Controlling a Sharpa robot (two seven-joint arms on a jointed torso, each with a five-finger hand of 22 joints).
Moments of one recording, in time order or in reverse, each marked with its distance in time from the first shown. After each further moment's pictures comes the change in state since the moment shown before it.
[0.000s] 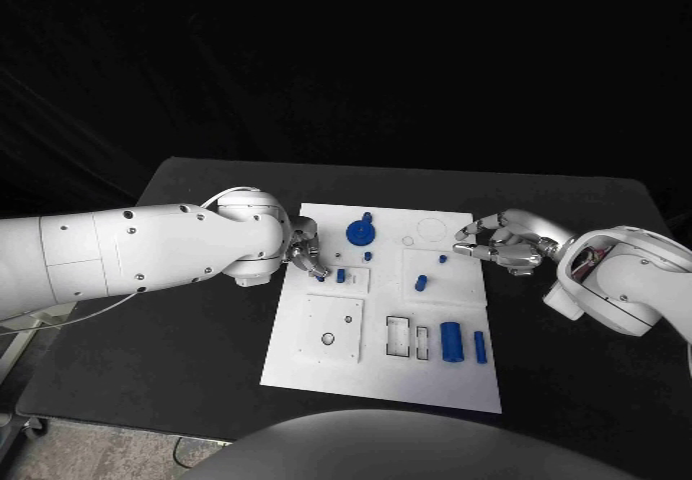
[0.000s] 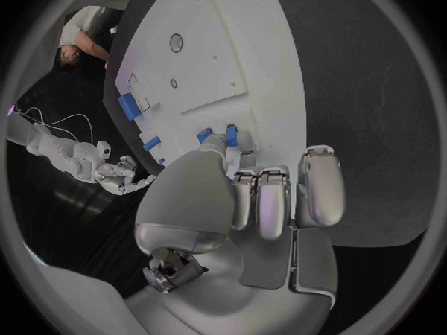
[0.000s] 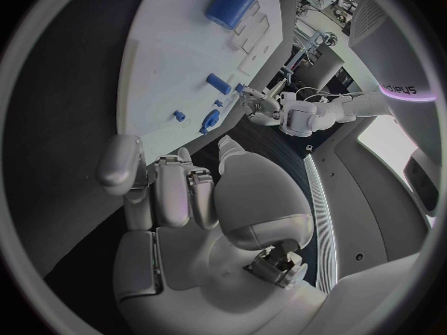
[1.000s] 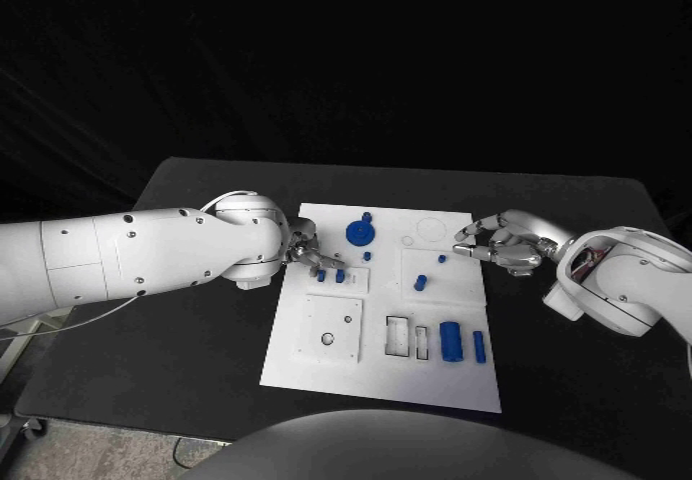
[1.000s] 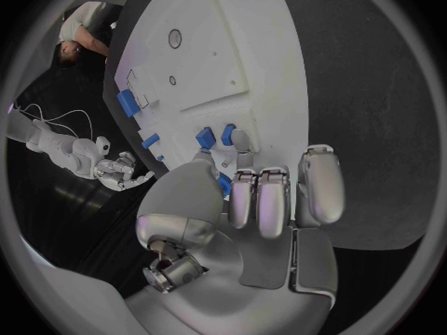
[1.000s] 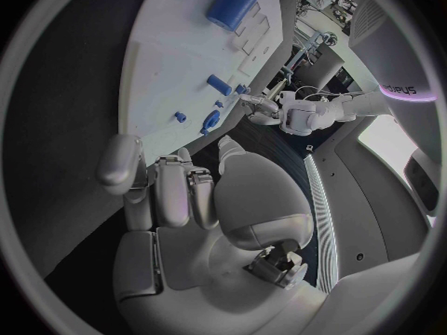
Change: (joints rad) left arm -0.016 -0.002 0.003 -0.006 0.005 -0.038 0.008; left_hand -0.350 0.139 -0.210 0.006 -0.387 0.032 0.013 0.004 0.011 -0.002 0.016 0.000 0.000 0.000 0.015 0.000 0.000 0.000 -0.003 0.011 -0.006 0.000; right arm -0.002 -0.002 0.000 0.000 0.000 0.002 0.000; right_hand 0.000 0.000 0.000 0.000 0.000 0.000 0.000 0.000 -0.001 0.000 0.000 0.000 0.000 0.000 0.000 0.000 0.000 0.000 -0.004 0.004 0.000 0.000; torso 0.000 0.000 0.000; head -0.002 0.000
